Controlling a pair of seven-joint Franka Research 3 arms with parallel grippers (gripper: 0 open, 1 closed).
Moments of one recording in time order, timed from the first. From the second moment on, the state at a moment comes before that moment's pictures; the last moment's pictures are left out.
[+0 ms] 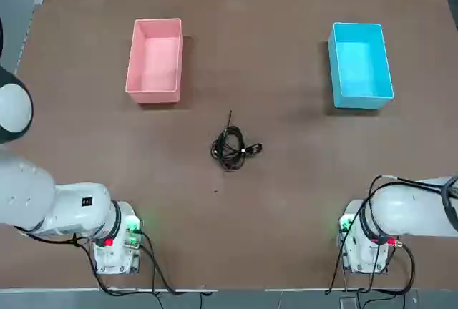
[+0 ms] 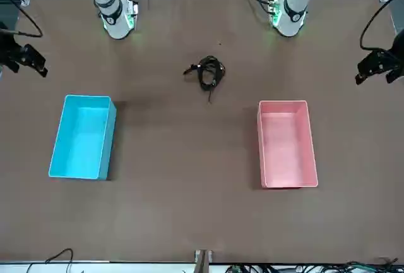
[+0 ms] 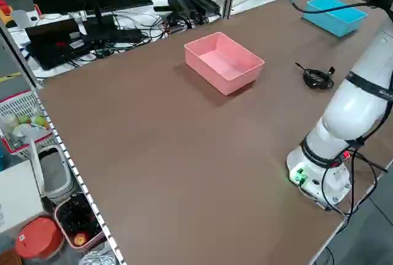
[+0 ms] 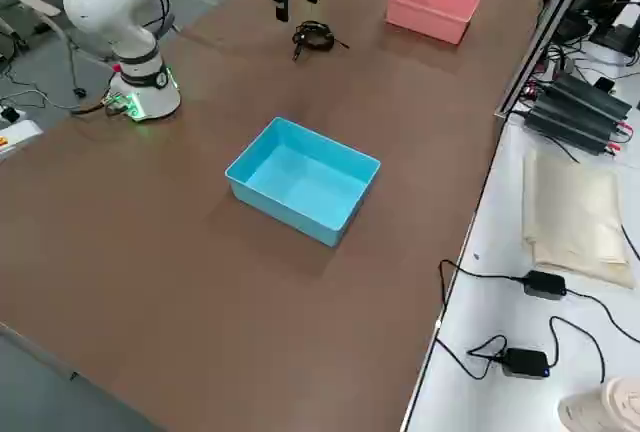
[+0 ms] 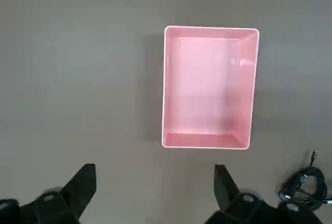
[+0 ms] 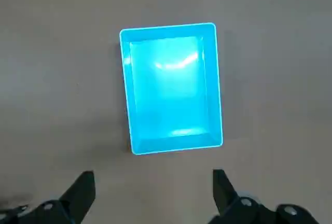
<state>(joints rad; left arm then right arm) 0.08 0.05 -0.11 -1.42 0.00 1.49 -0.05 0.06 -0.14 -0.08 -1.71 -0.06 1.60 0.10</state>
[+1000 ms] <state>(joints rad) 0.05 0.15 -0.39 -1.45 0.00 1.49 -0.85 0.10 -0.12 -0.08 -1.75 -0.01 1.66 0.21</state>
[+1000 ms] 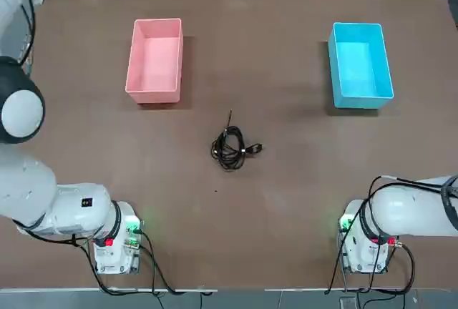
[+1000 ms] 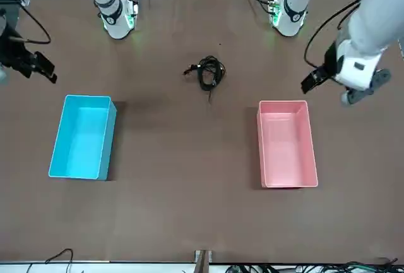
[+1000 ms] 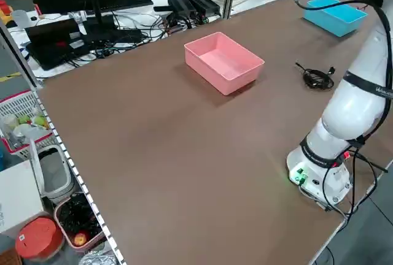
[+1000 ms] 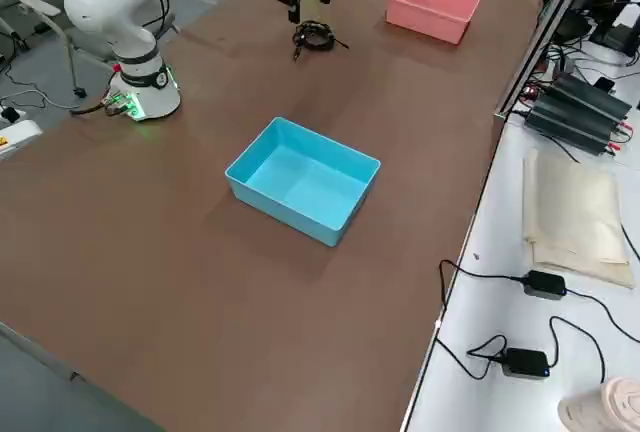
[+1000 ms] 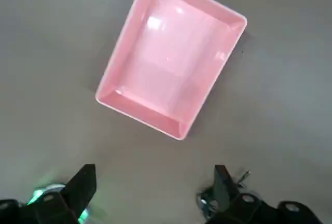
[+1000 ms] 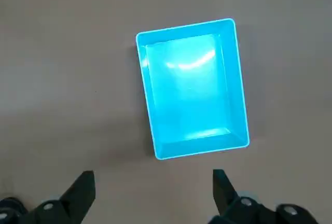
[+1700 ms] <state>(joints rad) -0.24 0.42 -0.40 -1.46 0.02 1.76 -1.99 0.16 -0.12 -0.08 -1.87 0.06 1.78 0.48</state>
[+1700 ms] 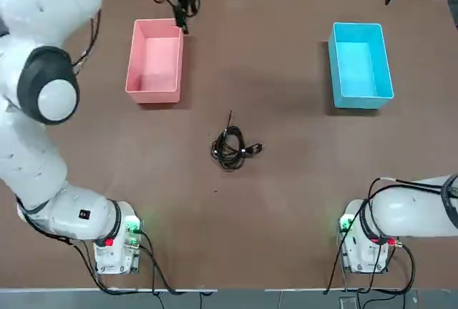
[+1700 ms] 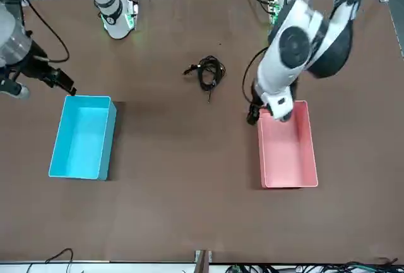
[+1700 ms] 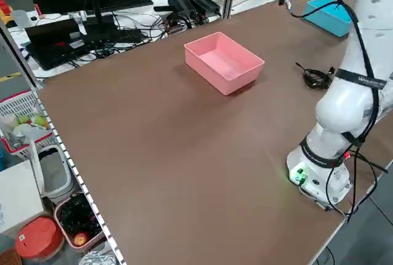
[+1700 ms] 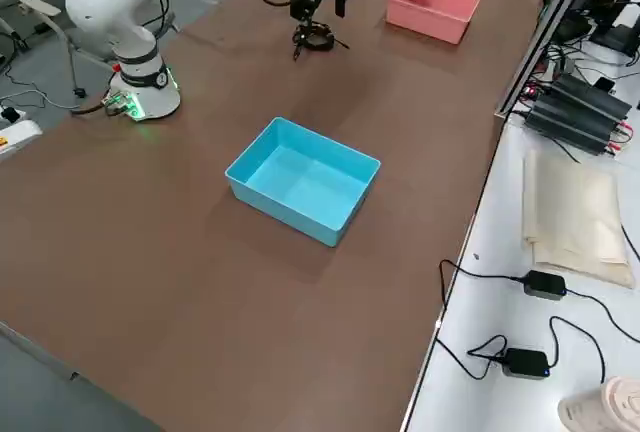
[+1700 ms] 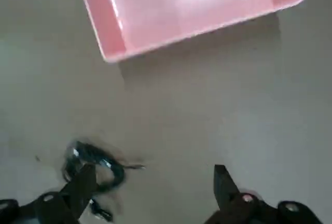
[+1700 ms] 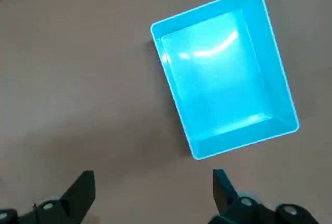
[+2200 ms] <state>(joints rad) -0.40 0.51 -0.40 -1.61 0.05 2.08 -2.51 0.25 -0.10 -0.08 -1.94 0.06 1.90 0.88</state>
